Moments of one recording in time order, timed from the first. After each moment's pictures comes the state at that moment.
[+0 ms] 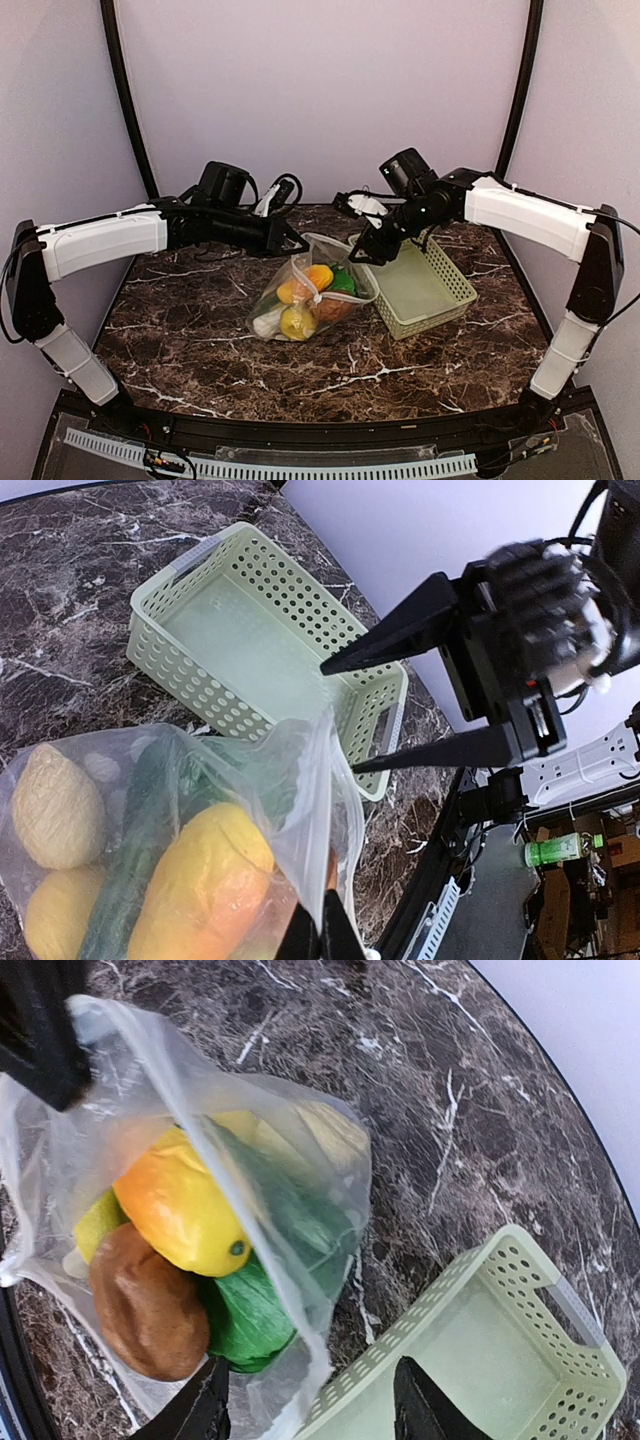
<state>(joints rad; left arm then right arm) -0.69 1.58 1.28 -0.29 0.52 -0.48 0.72 1.71 1.54 -0.72 -0.27 -0.39</state>
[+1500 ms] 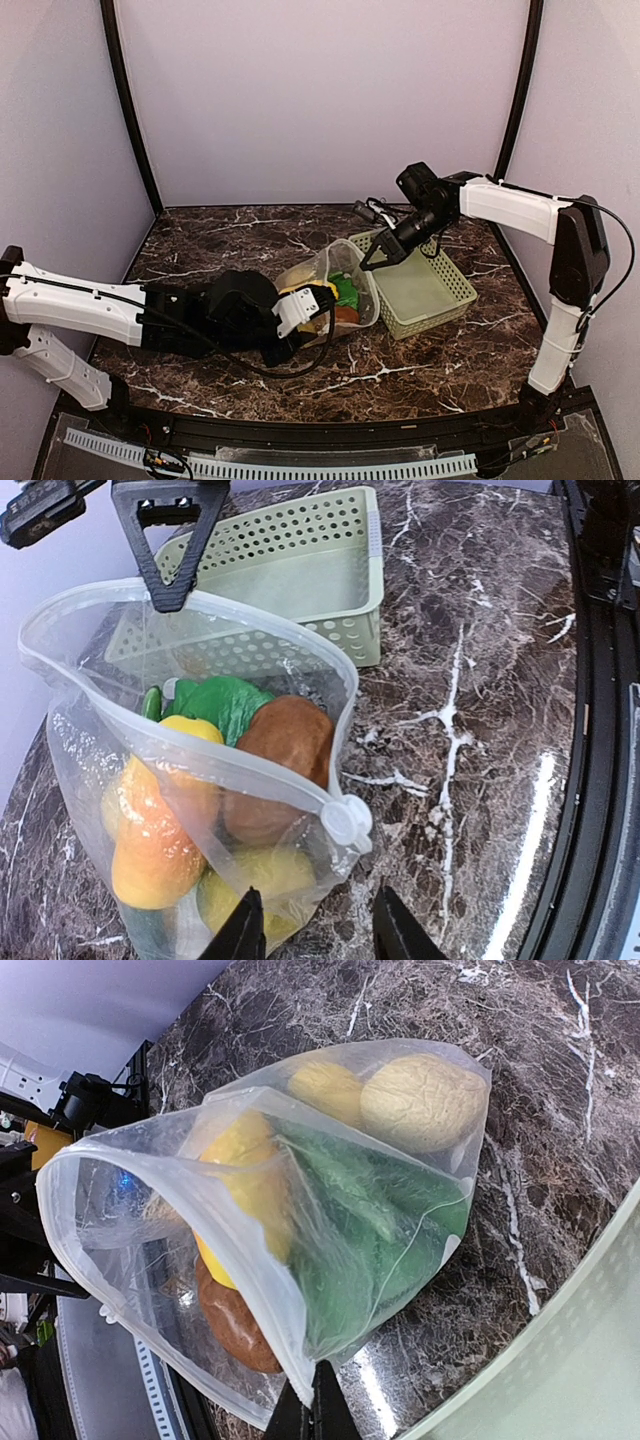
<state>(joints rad) -1.27 1.36 0.92 -0.23 -0.30 0.13 0.54 1.84 1.55 -0.86 -0.79 -0.23</state>
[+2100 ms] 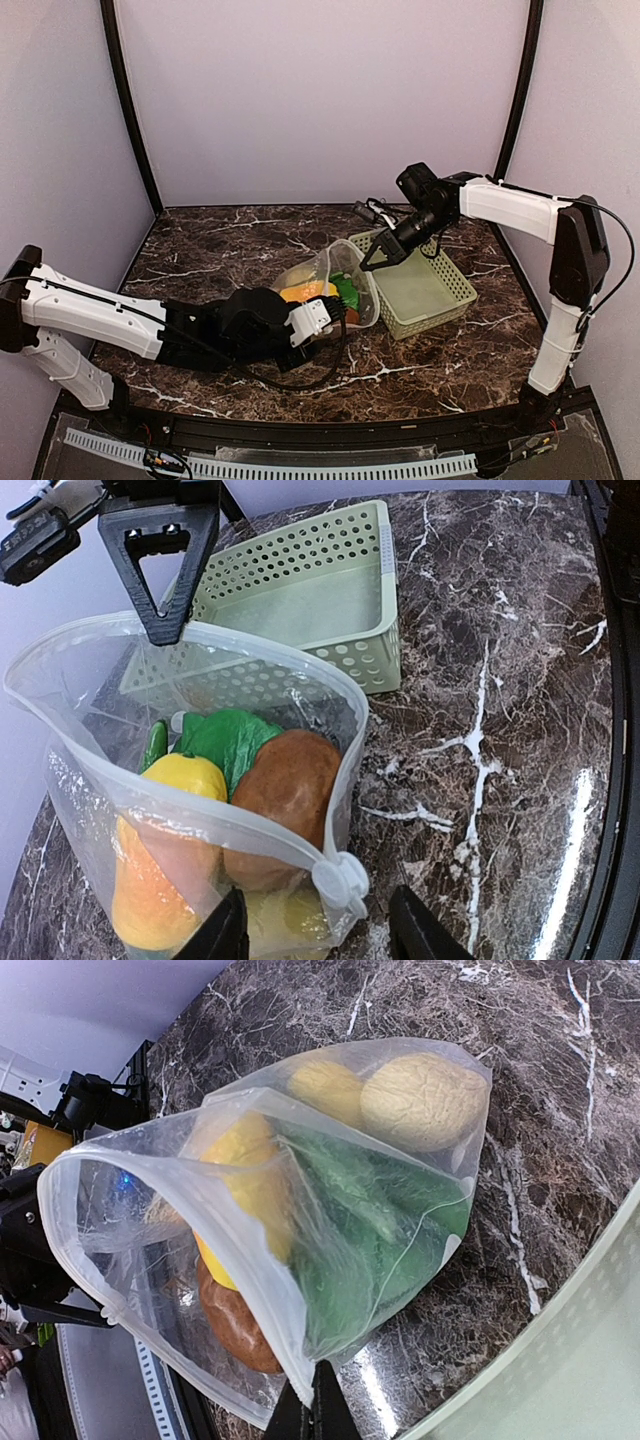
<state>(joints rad) -1.31 1.44 0.86 0.00 -0.40 0.19 0.54 1.84 1.55 -0.86 -0.79 -0.23</state>
